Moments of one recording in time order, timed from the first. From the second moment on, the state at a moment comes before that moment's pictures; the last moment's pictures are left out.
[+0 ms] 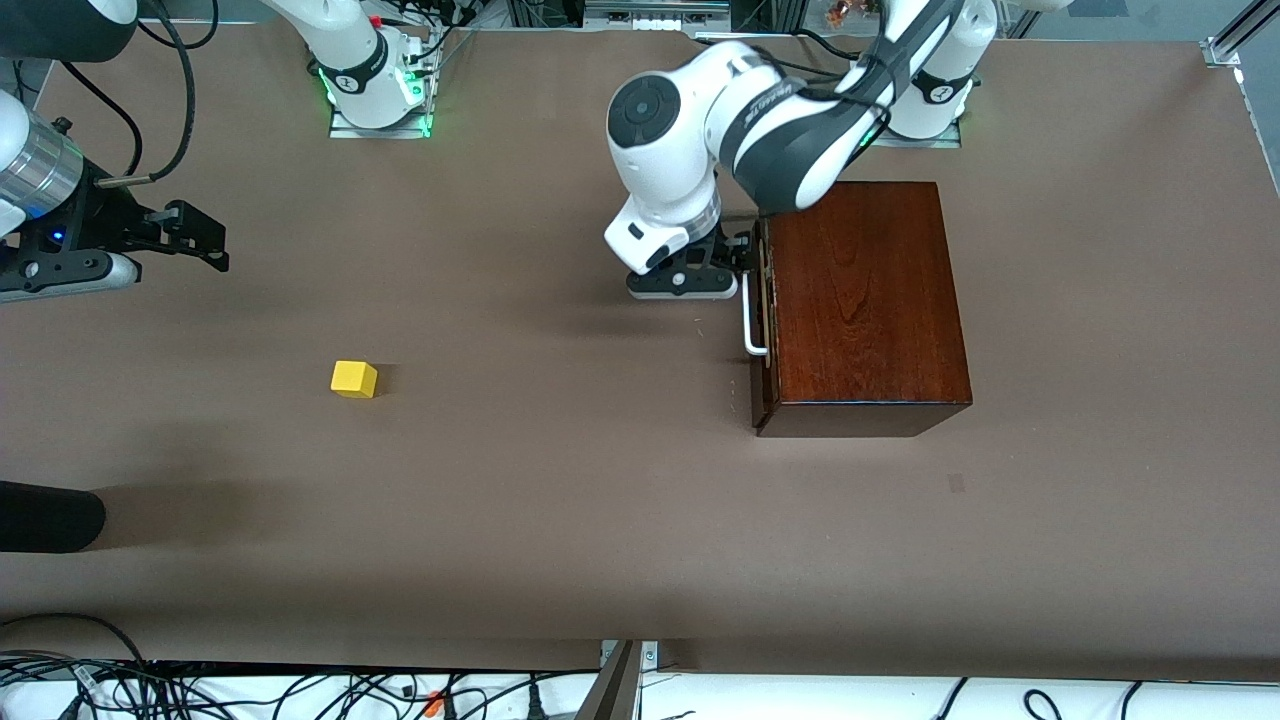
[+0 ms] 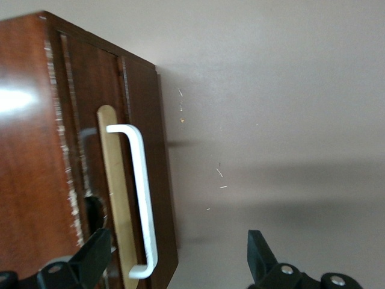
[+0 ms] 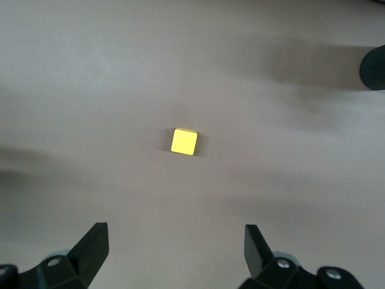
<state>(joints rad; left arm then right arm) -0.47 0.53 -0.39 -1.46 0.32 1.75 -0.84 0.20 0.04 -0.13 -1.62 0.00 1.66 -0.08</state>
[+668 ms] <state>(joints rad) -0.45 0.53 -0.38 -1.59 0.33 1.85 -0.87 0.20 0.11 -0.14 -1.63 0.00 1.72 -0.08</state>
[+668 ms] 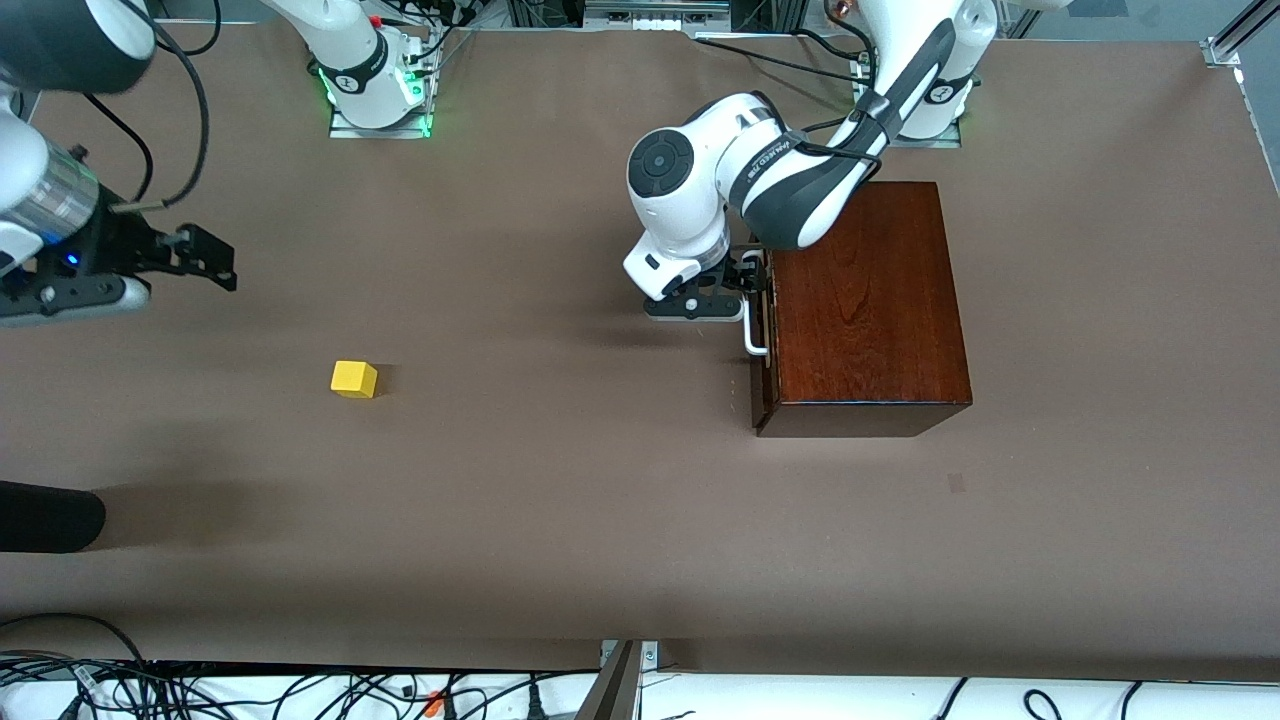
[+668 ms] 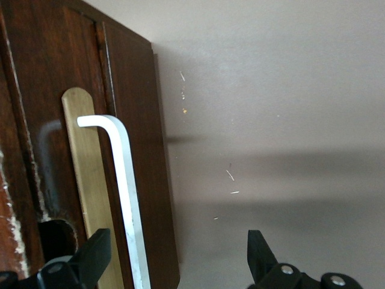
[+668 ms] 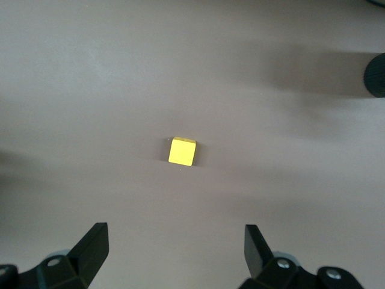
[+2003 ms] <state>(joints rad) -0.46 0.59 -0.37 -1.62 0.39 1.90 -1.00 0.21 0.45 -0.13 -1.89 0.08 2.25 -0.08</state>
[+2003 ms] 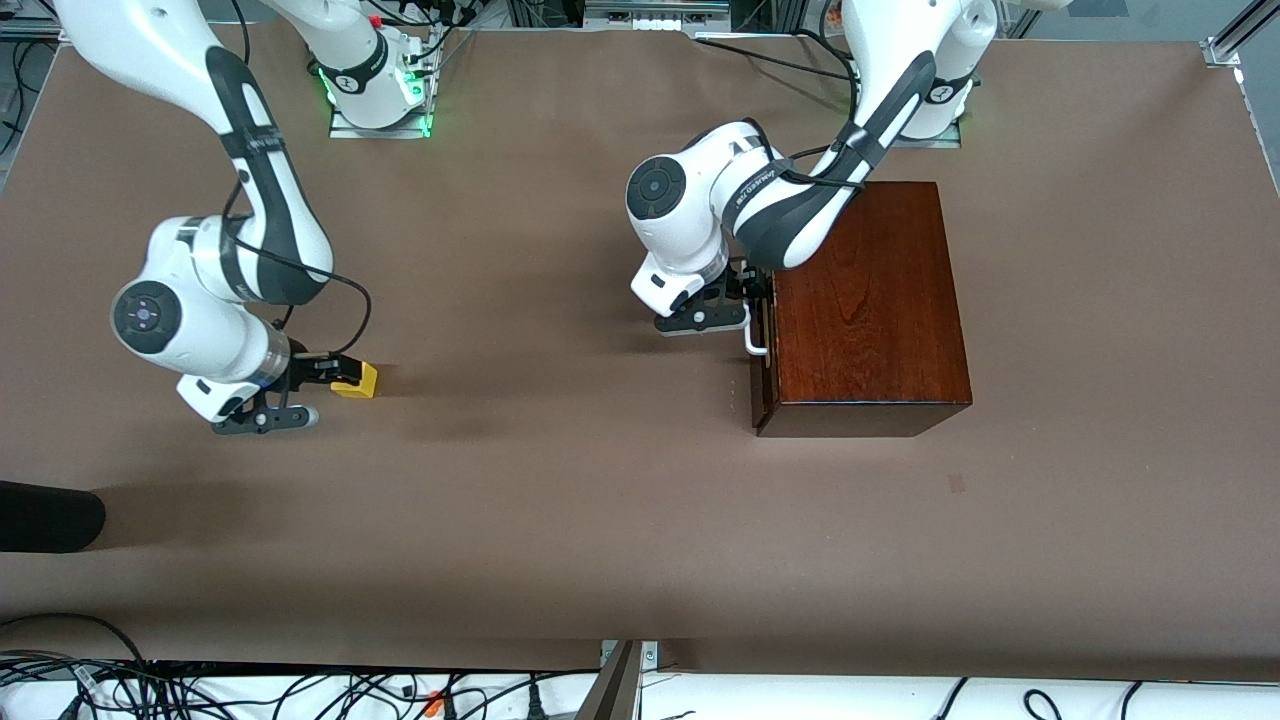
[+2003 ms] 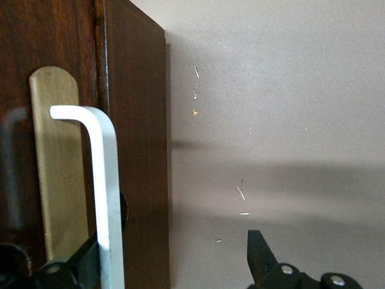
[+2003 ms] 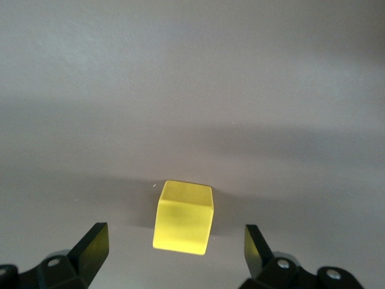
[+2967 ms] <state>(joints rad) -0.50 0.63 -0.38 -1.55 0.39 1.95 -1.01 0.22 0.47 -0.13 -2.03 0.08 2.41 -0.03</state>
